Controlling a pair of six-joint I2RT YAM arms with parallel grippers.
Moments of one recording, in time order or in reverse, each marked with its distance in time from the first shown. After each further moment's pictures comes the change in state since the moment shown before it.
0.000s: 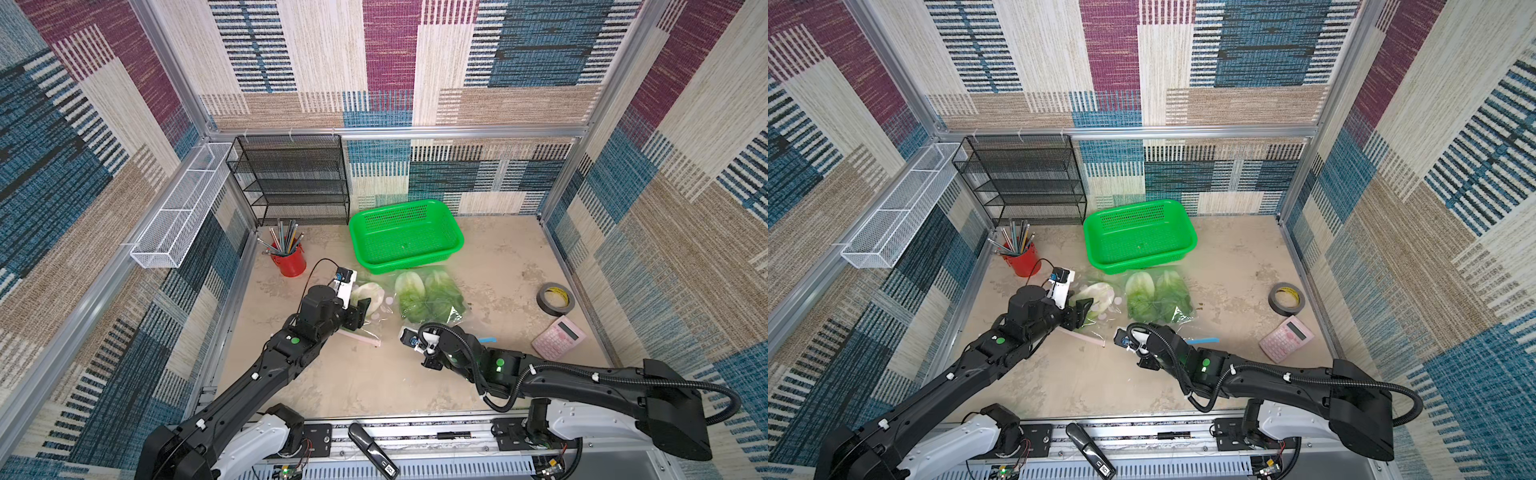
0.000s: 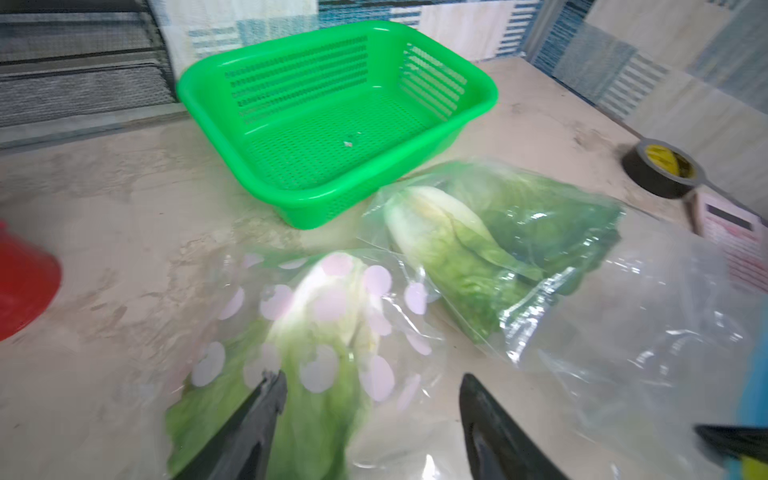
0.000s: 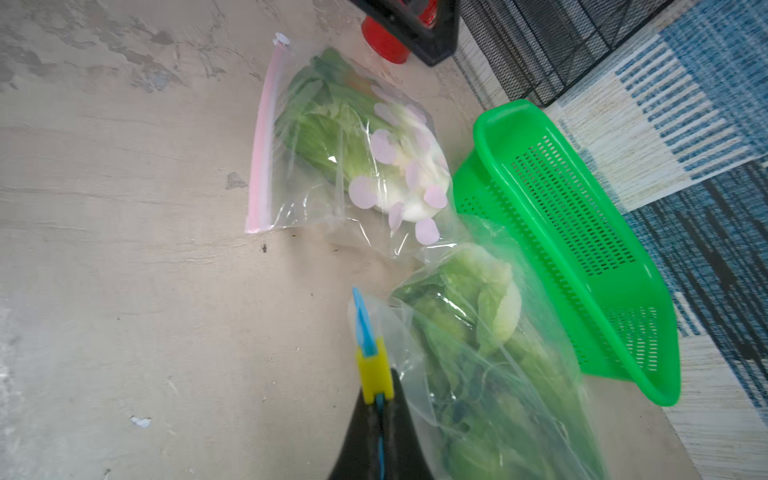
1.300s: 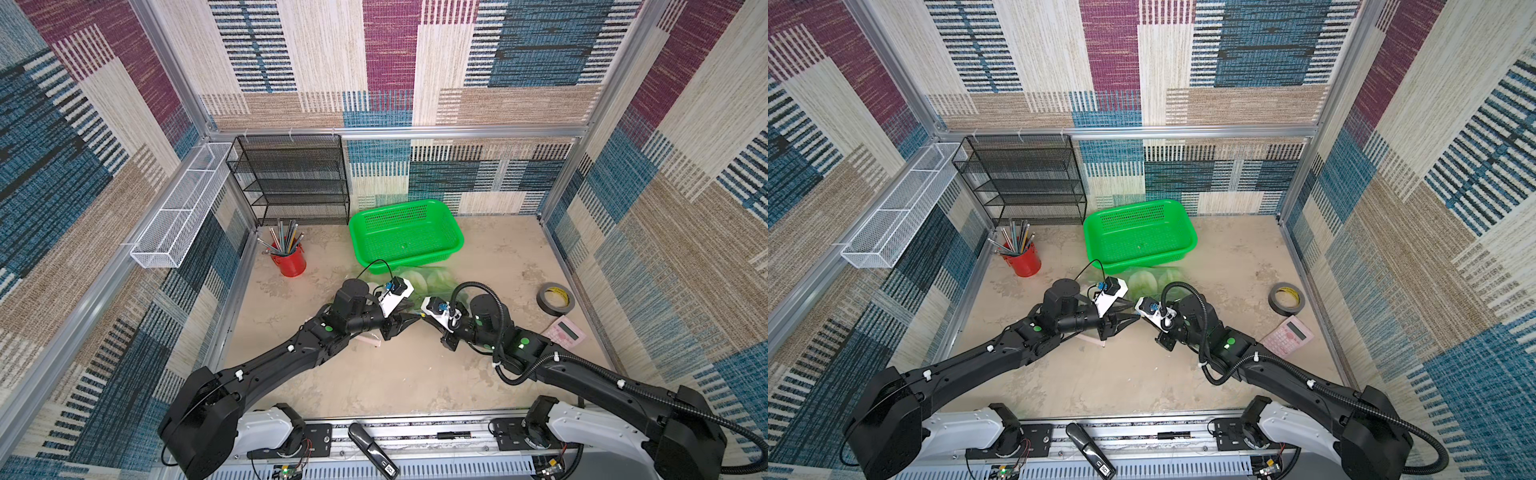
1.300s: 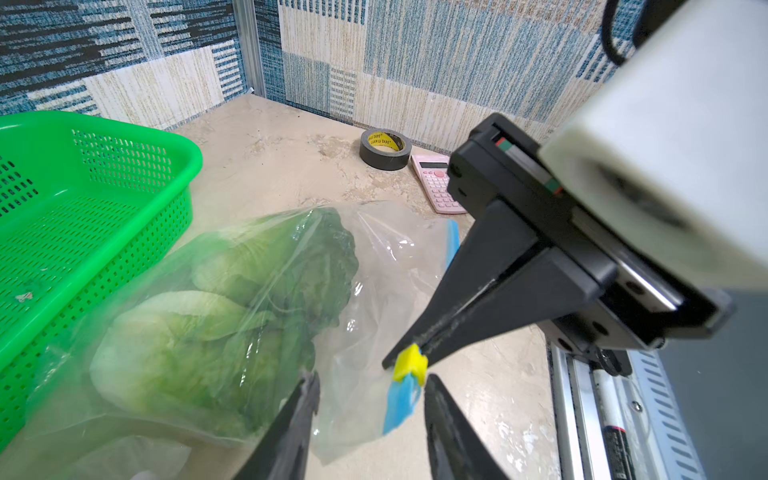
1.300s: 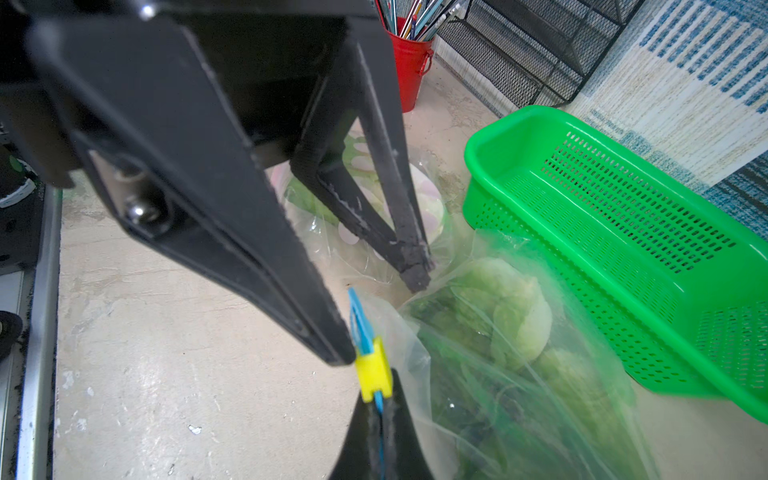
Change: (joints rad) left arm -0.164 0.272 0.095 0.281 0.442 0.185; right arm -0.334 -0.115 0.039 -0.060 -0.505 0.095
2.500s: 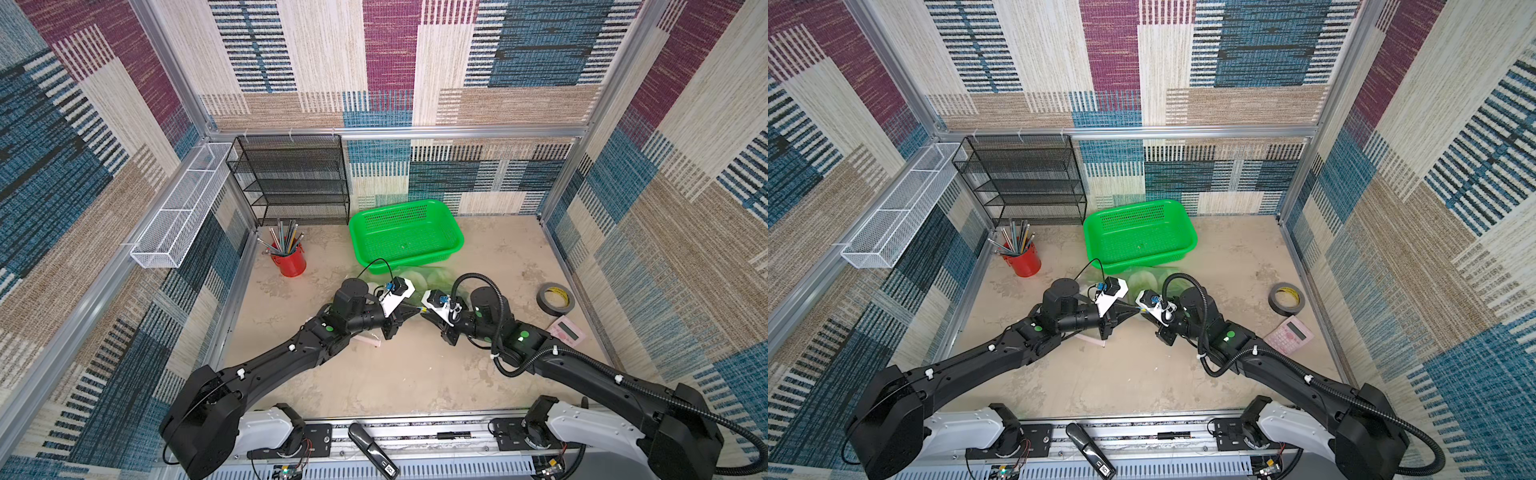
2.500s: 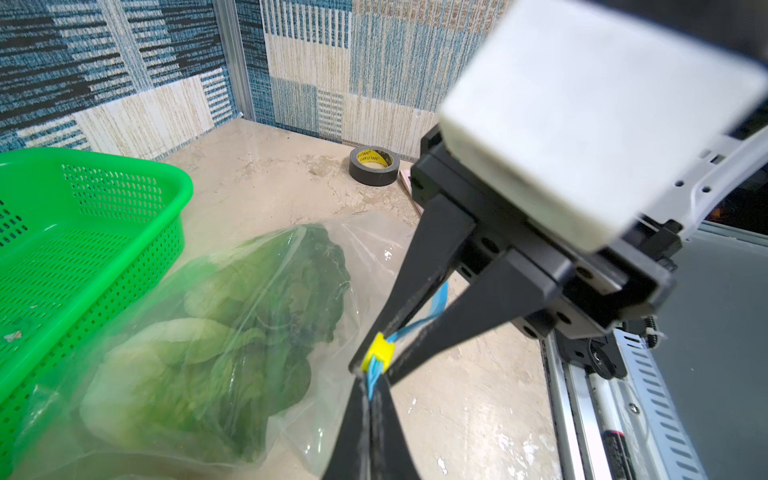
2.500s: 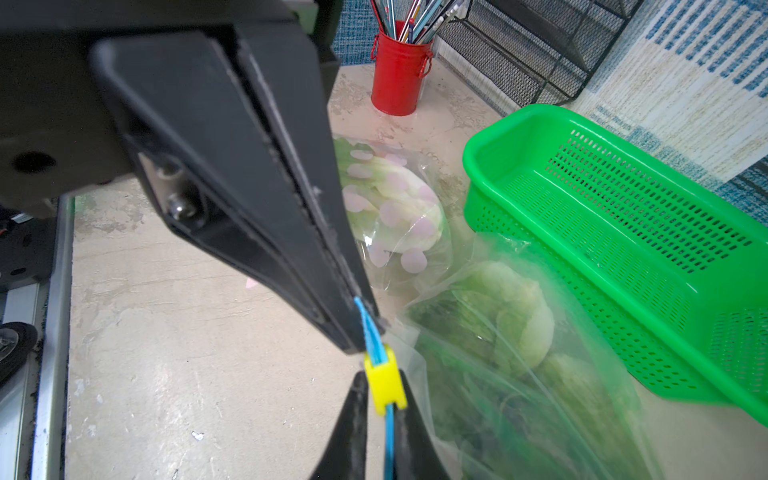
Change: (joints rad) left arm -0.001 0.009 -0.005 0.069 0.035 0.005; right arm -0.041 0.031 0.047 -0.025 -0.063 0.003
